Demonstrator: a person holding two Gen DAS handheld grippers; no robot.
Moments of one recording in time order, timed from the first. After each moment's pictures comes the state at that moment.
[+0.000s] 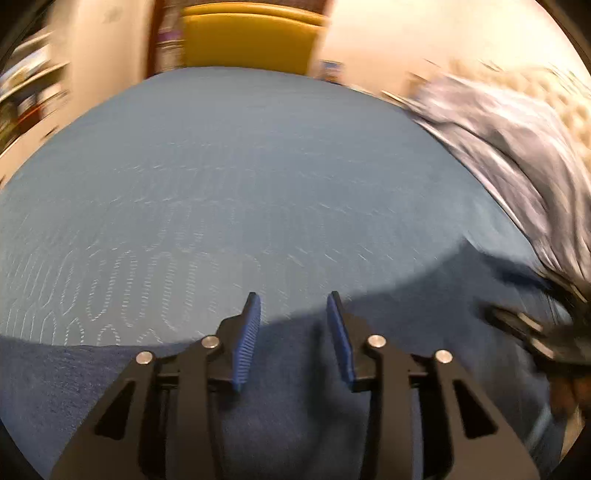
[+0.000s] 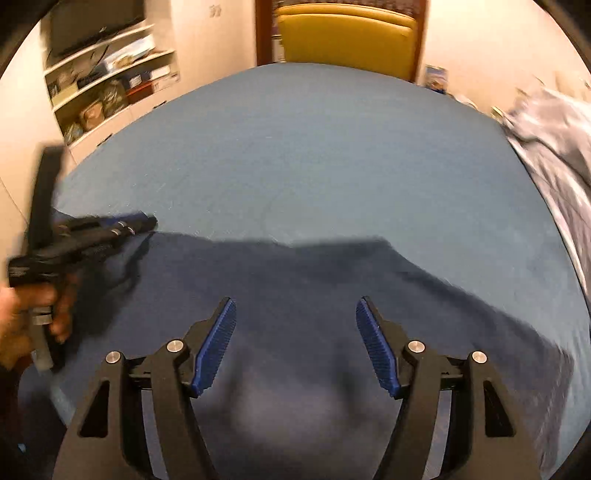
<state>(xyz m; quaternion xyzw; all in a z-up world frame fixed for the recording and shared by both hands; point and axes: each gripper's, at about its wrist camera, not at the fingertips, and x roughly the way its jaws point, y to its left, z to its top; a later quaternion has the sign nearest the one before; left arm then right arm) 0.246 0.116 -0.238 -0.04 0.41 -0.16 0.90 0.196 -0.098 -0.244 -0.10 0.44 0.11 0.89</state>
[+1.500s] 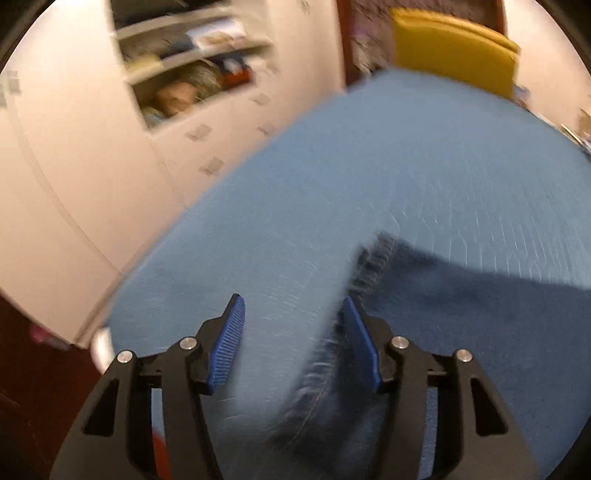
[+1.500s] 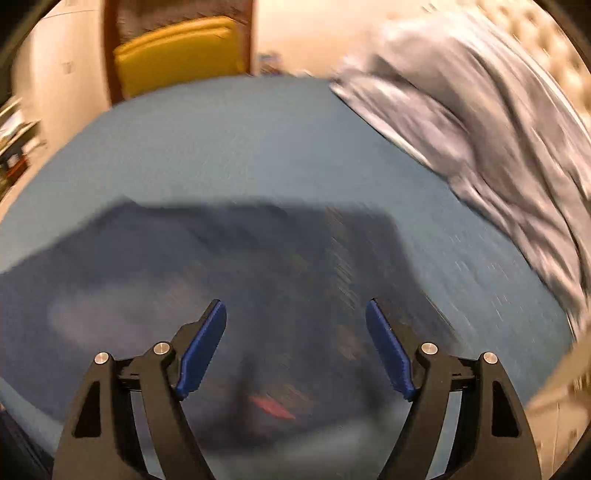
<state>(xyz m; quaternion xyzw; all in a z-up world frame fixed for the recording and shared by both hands) 0.151 0.464 -0.227 -0.03 0.40 0.23 0.89 0.054 -0.350 -0.224 0.01 0.42 -0.16 0.89</state>
